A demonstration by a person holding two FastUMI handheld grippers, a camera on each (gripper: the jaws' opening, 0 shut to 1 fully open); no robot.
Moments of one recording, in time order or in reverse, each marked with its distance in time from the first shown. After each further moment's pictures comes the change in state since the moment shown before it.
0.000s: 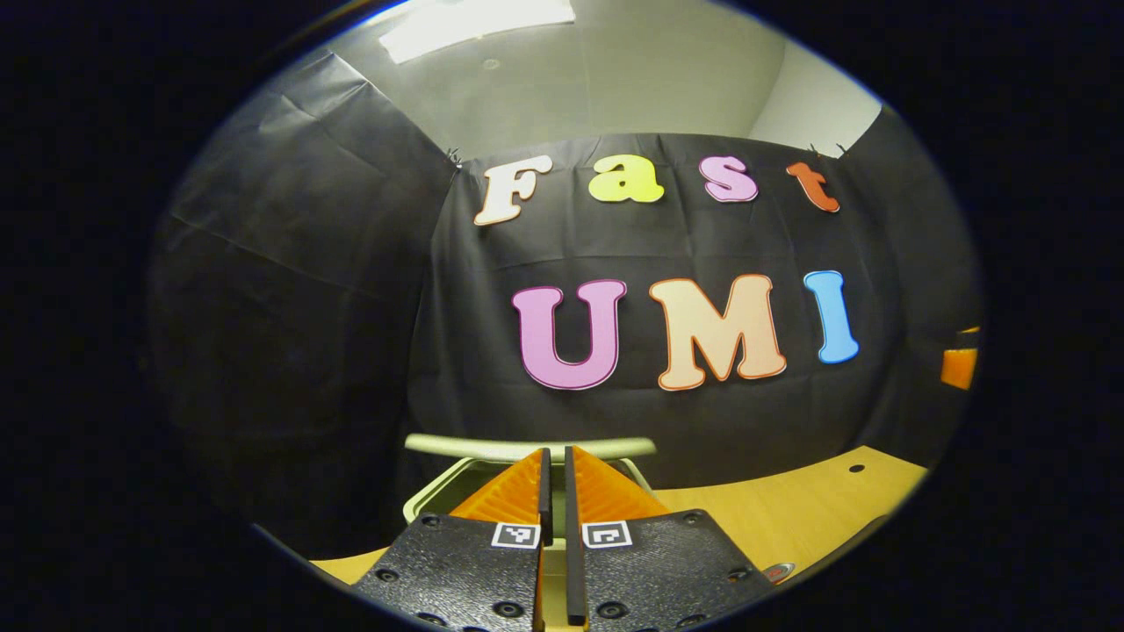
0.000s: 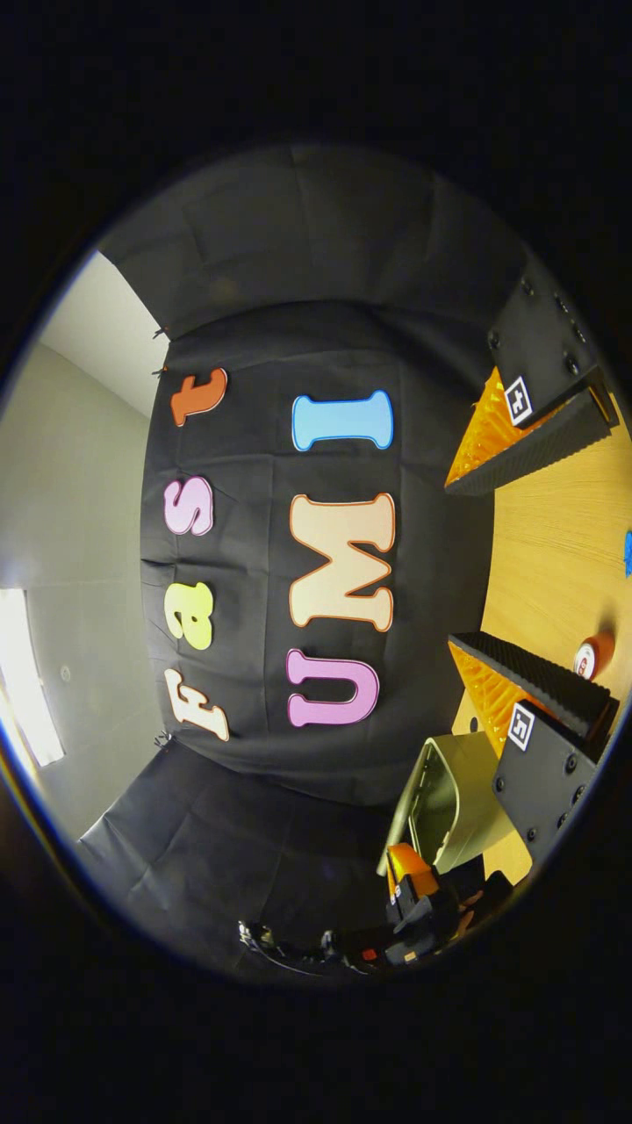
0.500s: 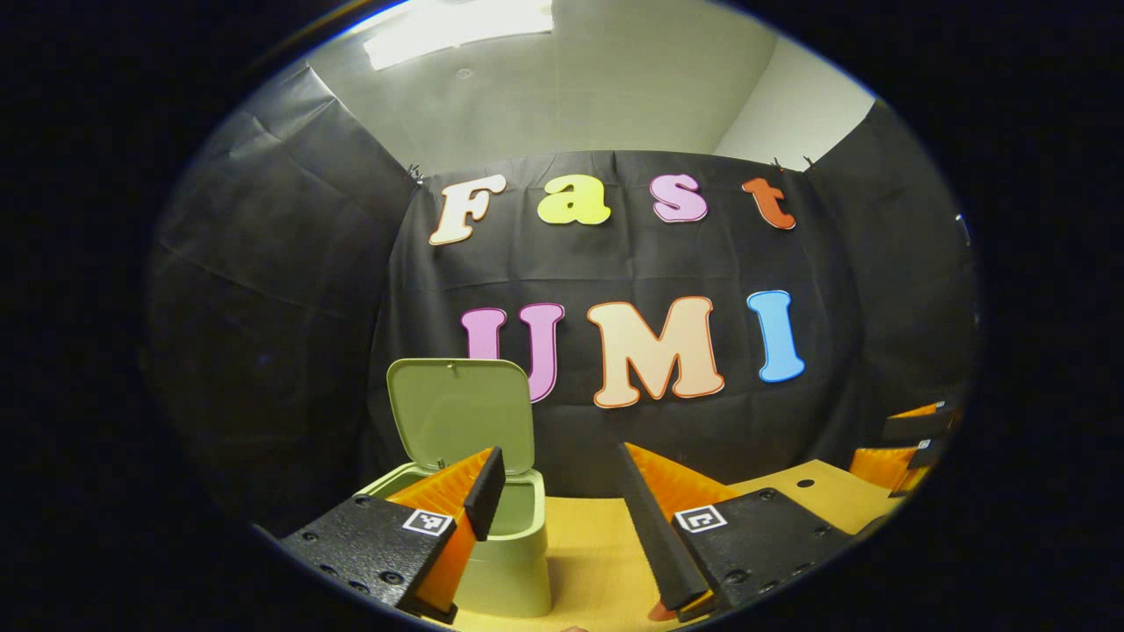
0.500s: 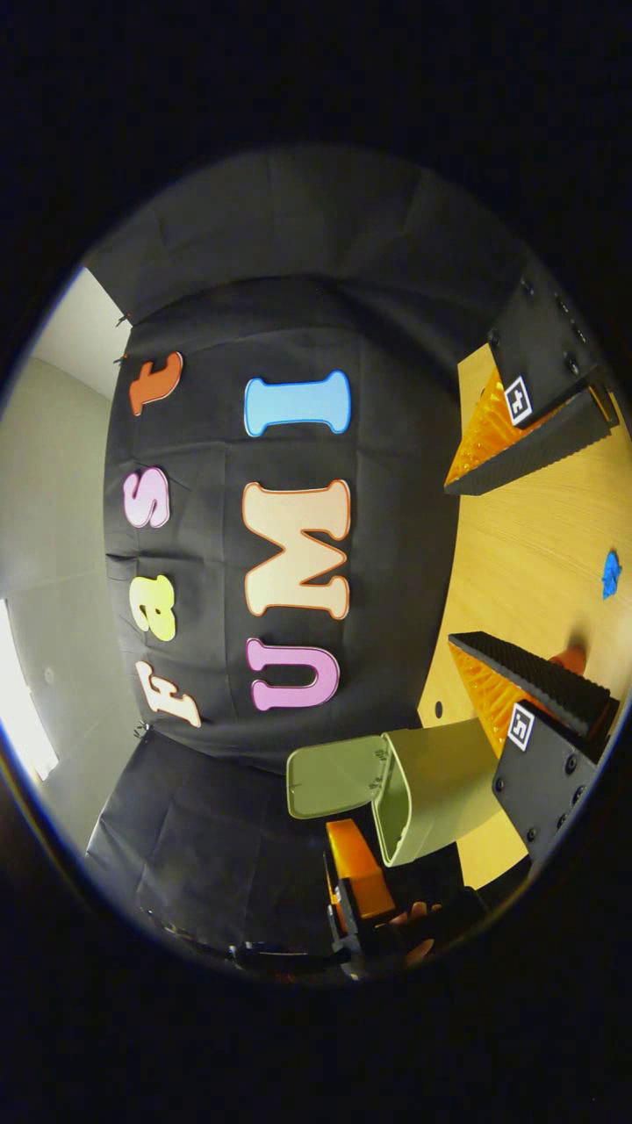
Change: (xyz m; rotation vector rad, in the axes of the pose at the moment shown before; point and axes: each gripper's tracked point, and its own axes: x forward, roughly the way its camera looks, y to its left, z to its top) left arm -0.044 -0.093 0.037 0.000 -0.022 -0.111; right arm 0.002 -0.036 -0.072 0.014 0.153 0.106
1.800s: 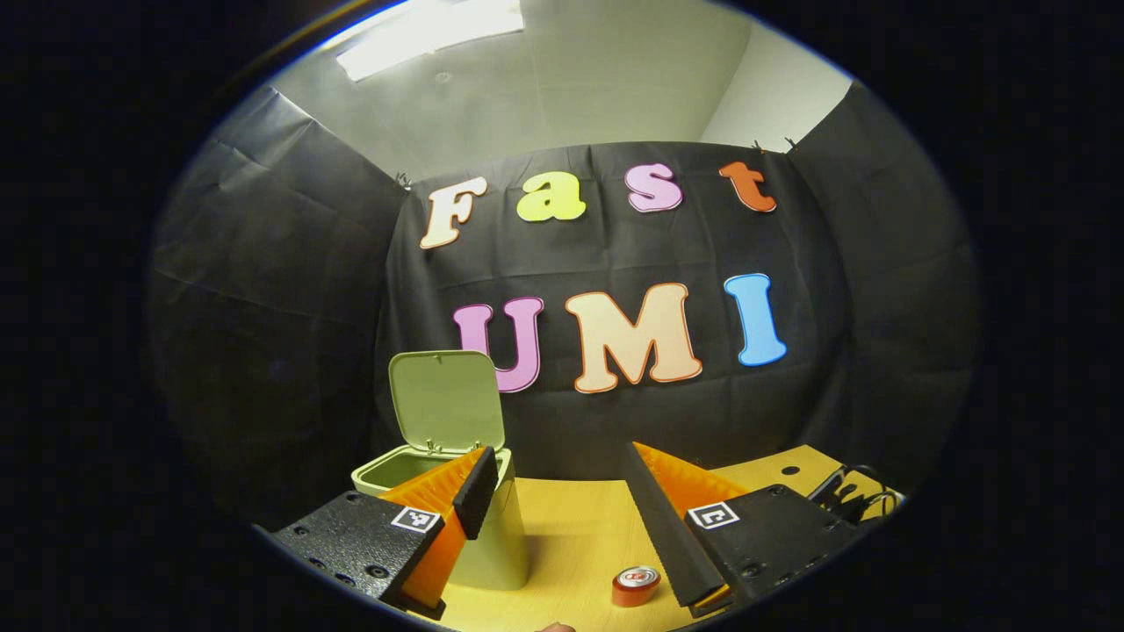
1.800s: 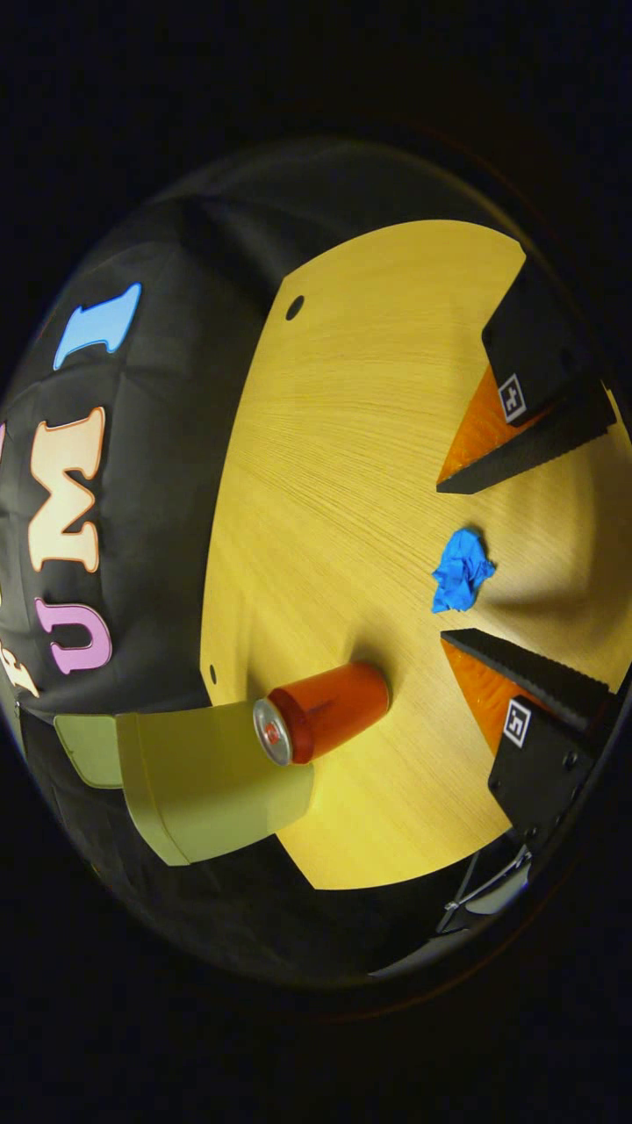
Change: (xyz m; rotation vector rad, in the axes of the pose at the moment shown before) left arm -0.049 -0.057 0.006 0.052 0.055 0.013; right arm -0.015 0.007 -0.319 -0.067 0.673 0.183
